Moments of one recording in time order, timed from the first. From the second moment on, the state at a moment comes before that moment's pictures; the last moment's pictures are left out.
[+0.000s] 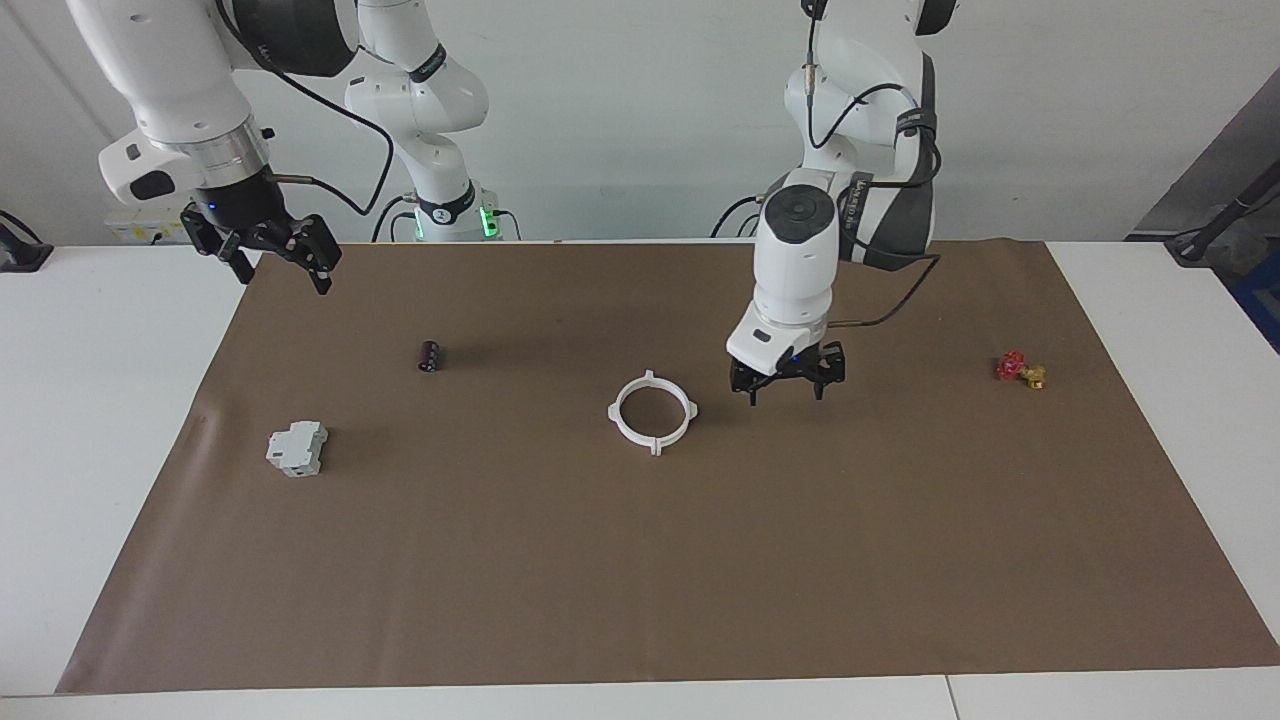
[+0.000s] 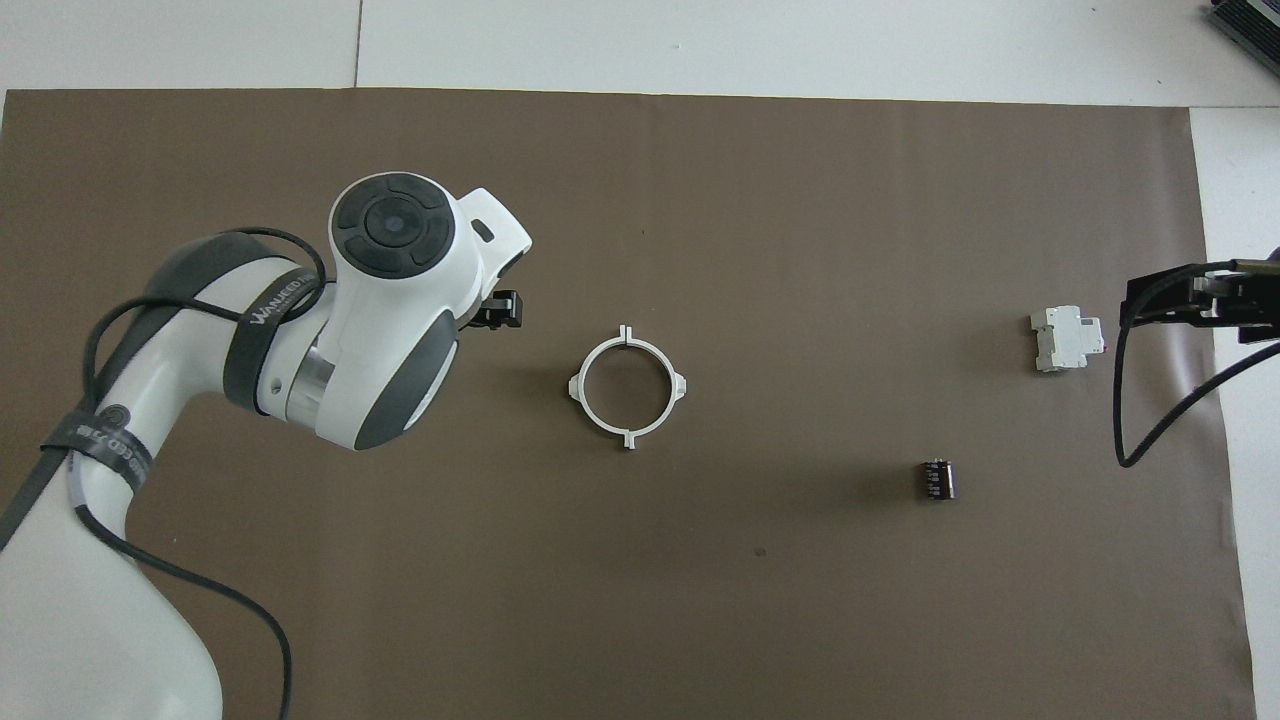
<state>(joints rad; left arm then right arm) -0.57 0.28 0.16 -1.73 0.12 2.00 -0.35 0.08 -0.04 -0.11 -1.65 -0.06 1.65 0.14</state>
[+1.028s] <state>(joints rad) -0.14 0.21 0.16 -1.73 0.04 1.99 0.20 0.08 -0.04 -0.11 -1.65 -0.06 1.65 0.14</state>
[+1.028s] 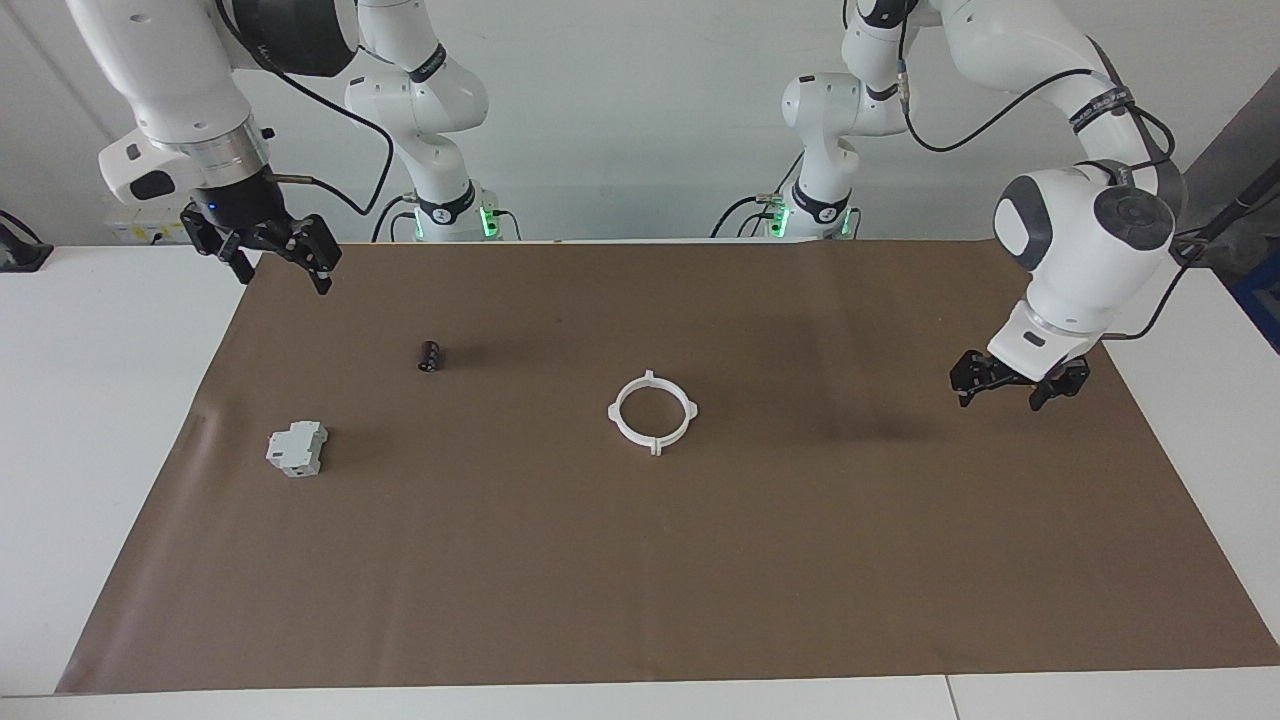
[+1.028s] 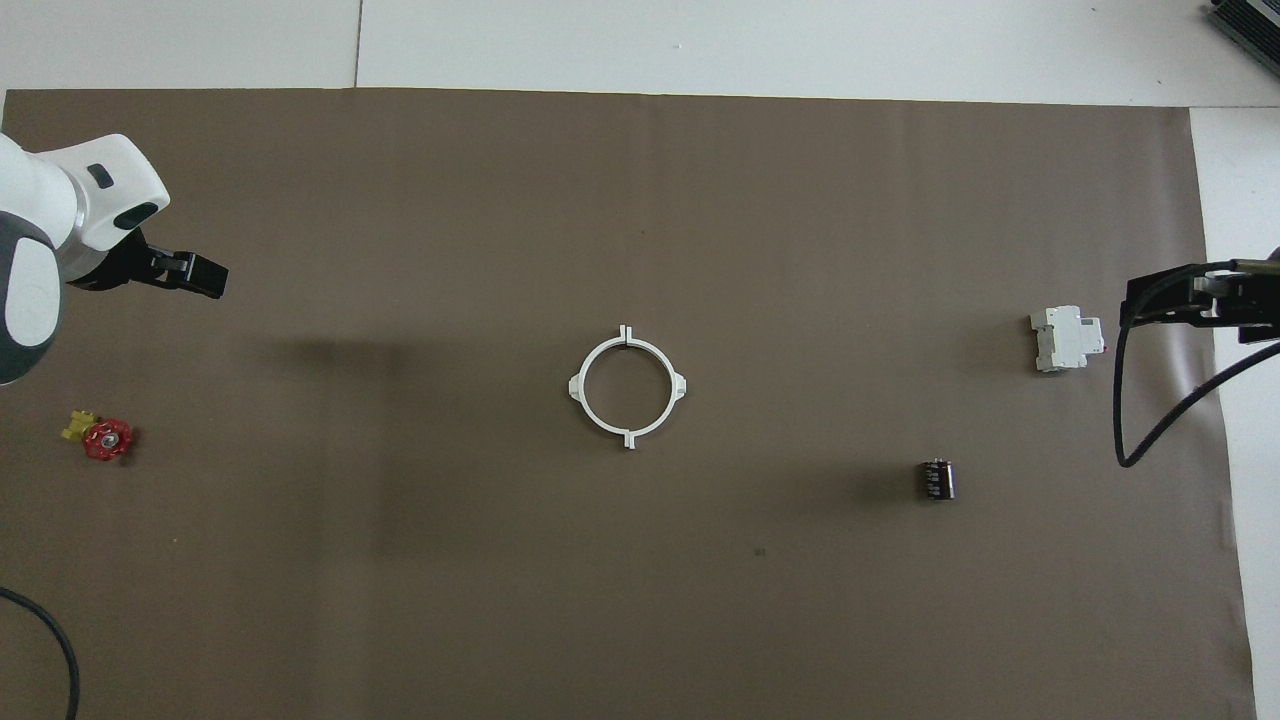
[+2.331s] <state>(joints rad) -0.14 -0.03 0.14 -1.73 0.03 1.73 0.00 0.08 -0.04 -0.11 -1.65 -0.06 1.65 0.14</state>
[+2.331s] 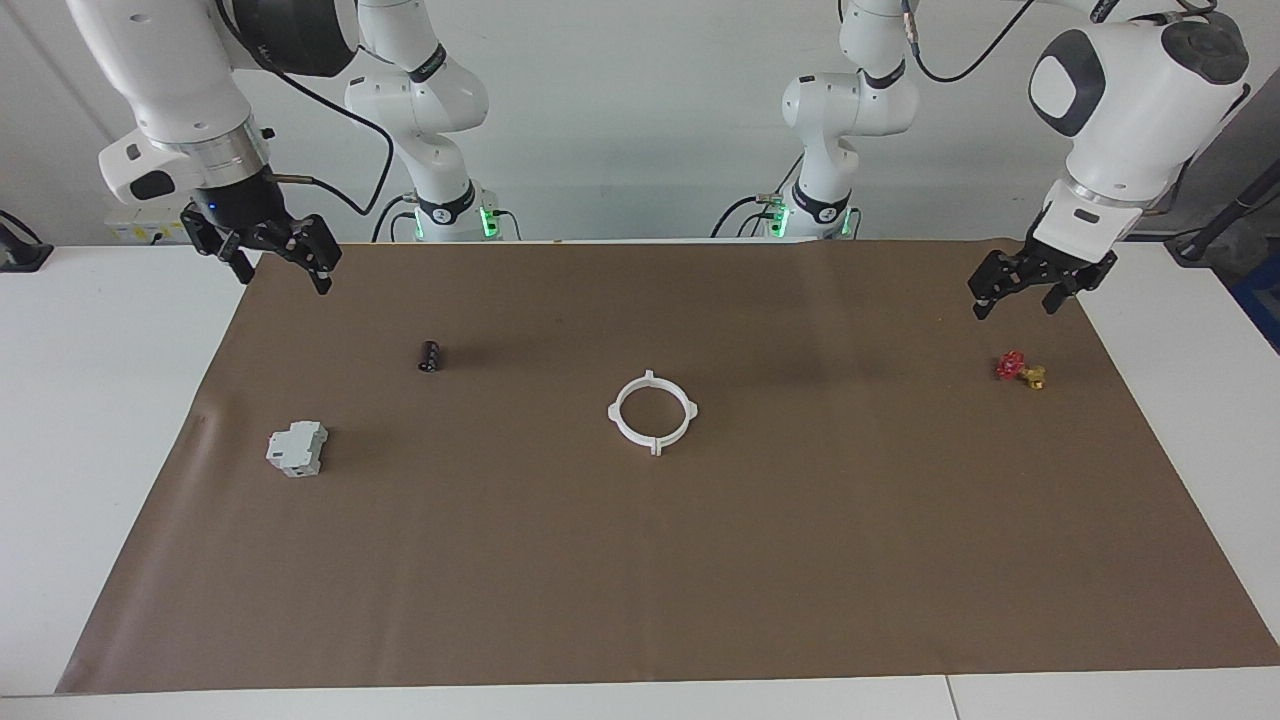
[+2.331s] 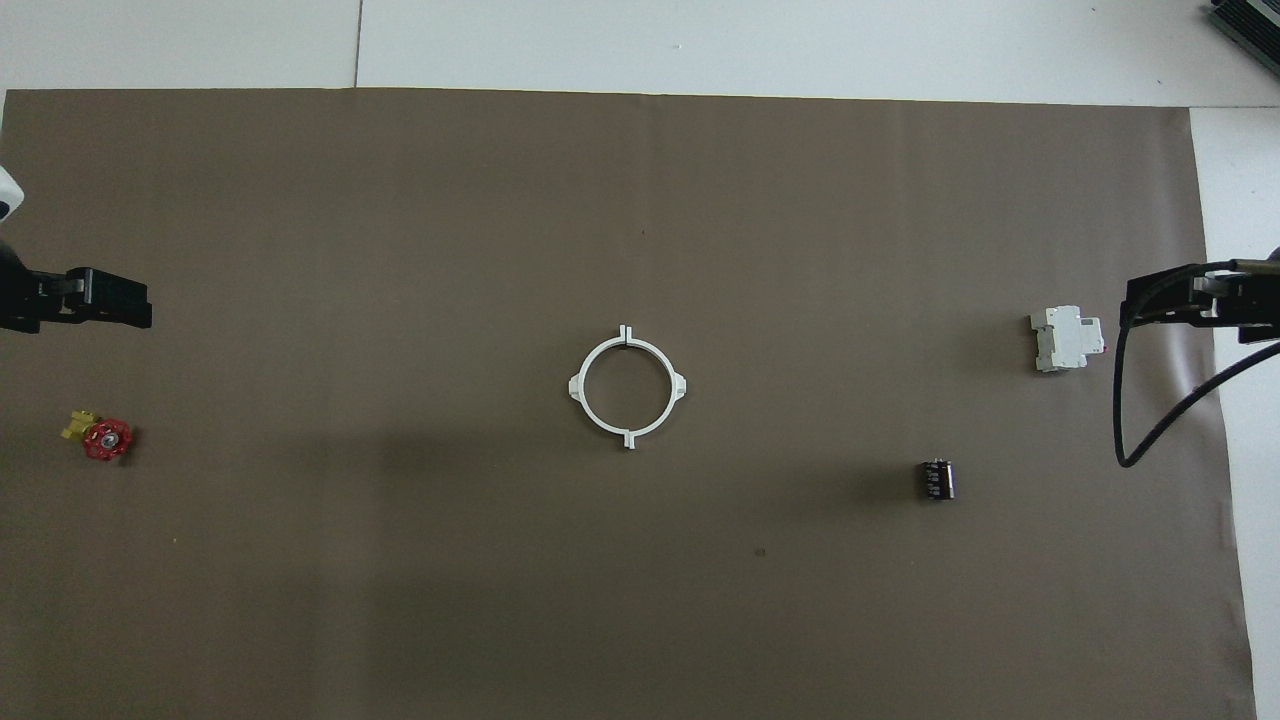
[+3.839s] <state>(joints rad) -0.15 -0.12 0.13 -1.77 0.03 1.65 -0.01 0.08 -0.04 -0.11 -1.65 -0.06 1.65 0.14</state>
